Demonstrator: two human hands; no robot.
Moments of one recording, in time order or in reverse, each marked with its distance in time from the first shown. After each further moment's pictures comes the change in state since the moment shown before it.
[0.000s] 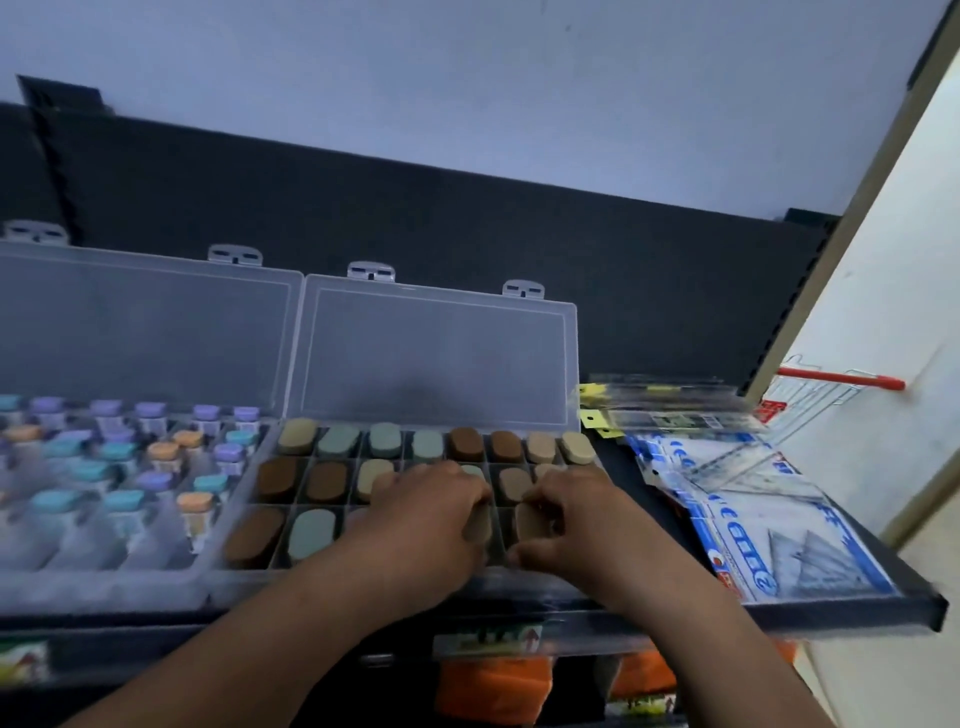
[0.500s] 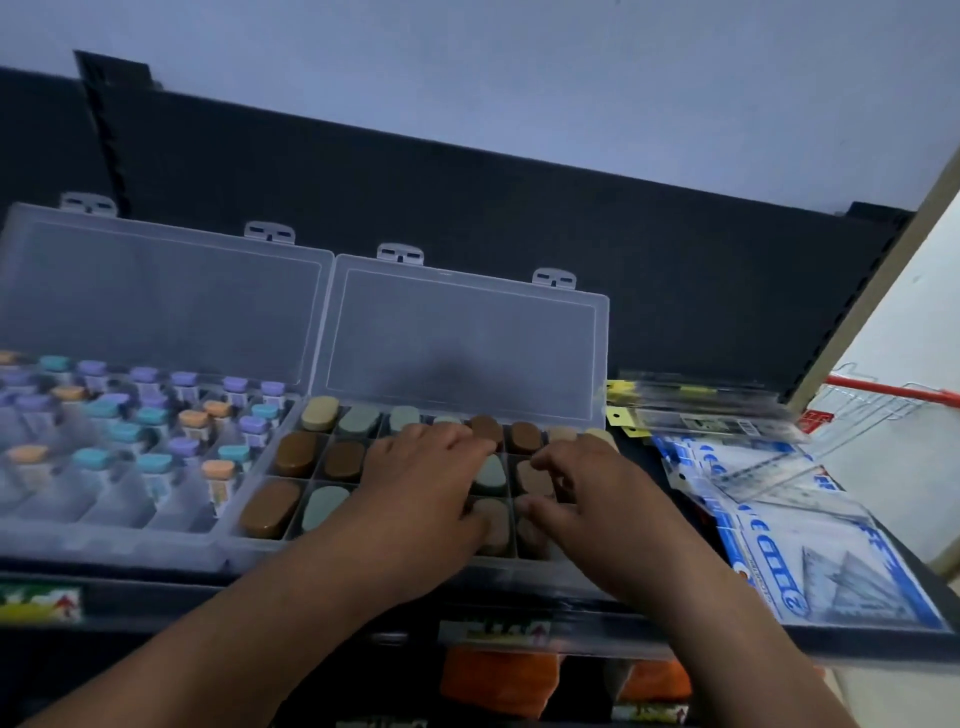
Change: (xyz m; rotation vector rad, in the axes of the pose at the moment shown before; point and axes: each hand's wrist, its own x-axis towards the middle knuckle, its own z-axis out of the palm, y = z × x) left_hand -0.011 0.001 -0.010 0.099 0.163 -0.022; right_hand 0.006 0.000 -0.006 0.004 0.090 -0.122
